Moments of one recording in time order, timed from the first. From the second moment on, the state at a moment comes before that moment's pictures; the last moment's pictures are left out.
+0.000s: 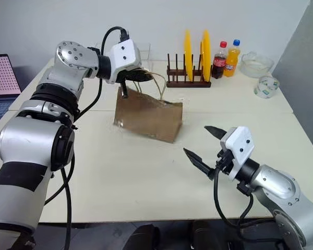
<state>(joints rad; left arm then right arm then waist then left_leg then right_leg) -1.55 0.50 -0.19 1.34 0.25 -0.38 -1.10 -0.09 -0.60 -0.08 -0.86 0.61 0.67 0.41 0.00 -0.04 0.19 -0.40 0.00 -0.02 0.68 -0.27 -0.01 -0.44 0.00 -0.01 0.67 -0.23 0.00</state>
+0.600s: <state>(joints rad) -1.55 0.53 -0.19 1.34 0.26 -0.34 -1.21 -0.19 -0.58 -0.05 -0.82 0.57 0.70 0.37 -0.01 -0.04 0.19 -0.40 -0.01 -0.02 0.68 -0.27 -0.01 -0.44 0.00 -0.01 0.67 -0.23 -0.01</state>
